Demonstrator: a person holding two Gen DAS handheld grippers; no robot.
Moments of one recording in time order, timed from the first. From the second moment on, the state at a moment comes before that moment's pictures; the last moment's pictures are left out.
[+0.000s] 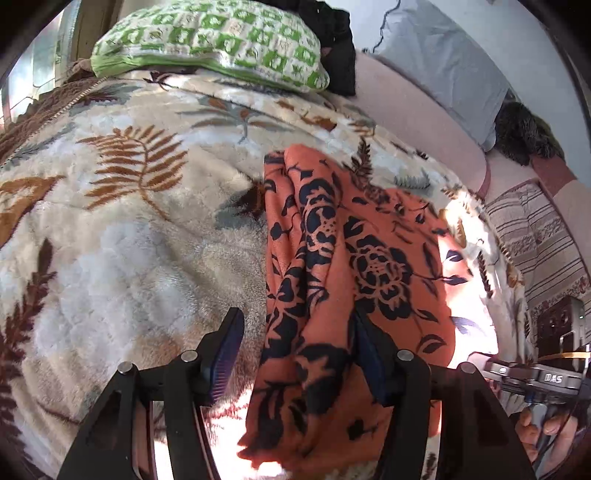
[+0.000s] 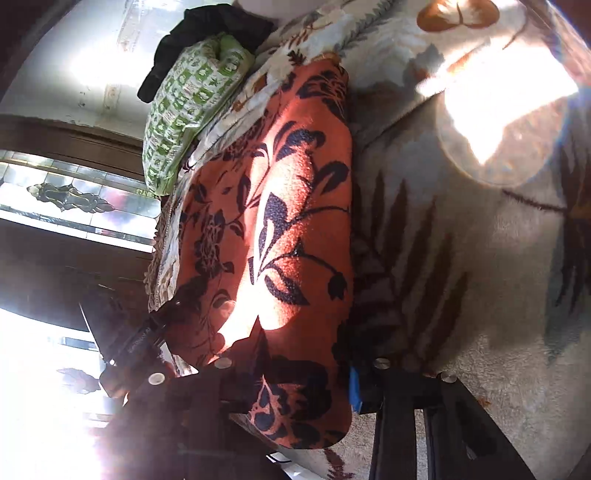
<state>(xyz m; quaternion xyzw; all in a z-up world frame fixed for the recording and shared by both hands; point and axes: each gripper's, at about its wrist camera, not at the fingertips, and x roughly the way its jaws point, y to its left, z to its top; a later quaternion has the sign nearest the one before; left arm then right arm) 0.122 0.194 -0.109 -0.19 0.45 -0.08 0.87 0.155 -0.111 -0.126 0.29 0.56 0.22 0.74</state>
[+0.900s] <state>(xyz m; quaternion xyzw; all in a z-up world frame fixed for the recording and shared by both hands) 0.200 0.189 -0.106 -0.19 0.49 -0.13 0.84 0.169 -0.073 -0.107 0.27 0.55 0.28 0.74</state>
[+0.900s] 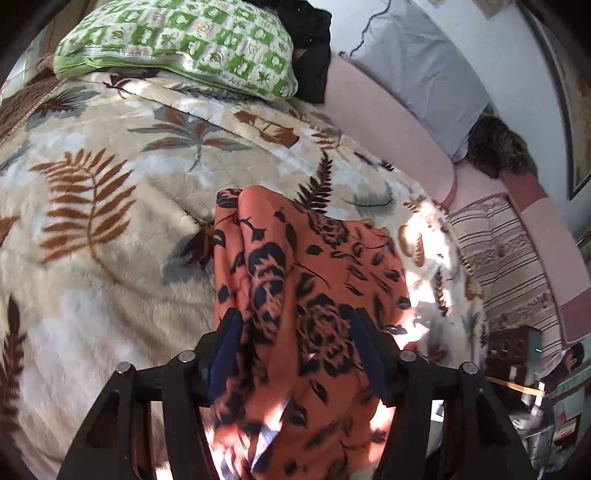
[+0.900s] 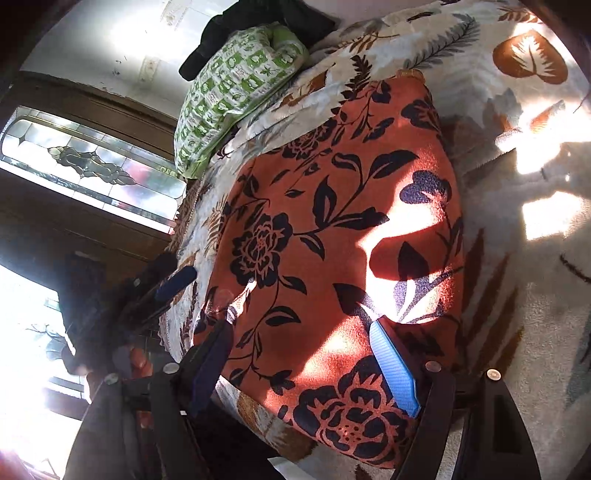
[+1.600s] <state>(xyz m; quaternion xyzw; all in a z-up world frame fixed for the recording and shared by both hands) 0.135 0.216 -0.132 -0.28 0.50 -0.09 0.81 0.153 -0.121 -0.083 0.32 0.51 0.28 0.74</state>
